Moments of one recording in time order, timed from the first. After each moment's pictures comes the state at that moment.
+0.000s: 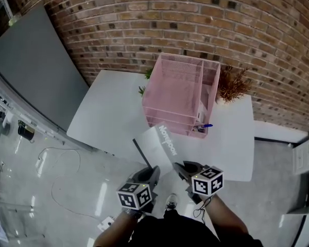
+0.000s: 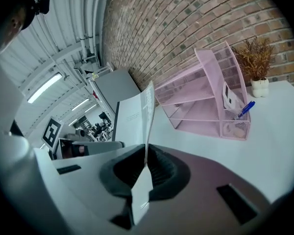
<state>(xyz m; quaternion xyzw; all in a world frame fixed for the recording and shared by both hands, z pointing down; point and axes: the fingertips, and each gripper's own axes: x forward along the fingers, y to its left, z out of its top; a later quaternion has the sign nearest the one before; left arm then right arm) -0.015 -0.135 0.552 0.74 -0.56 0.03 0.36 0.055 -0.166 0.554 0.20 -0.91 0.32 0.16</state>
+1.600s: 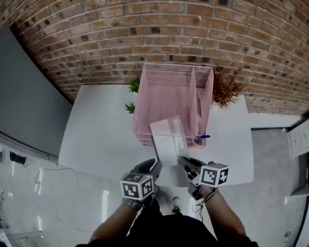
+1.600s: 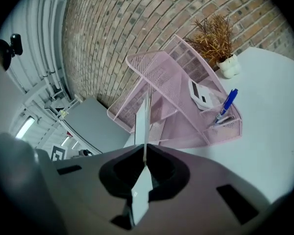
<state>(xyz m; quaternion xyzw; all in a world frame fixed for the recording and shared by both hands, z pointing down) -0.036 -0.262 0.579 0.79 -0.48 0.11 0.36 0.062 -0.280 0.578 0.32 -0.82 0.47 0.05</state>
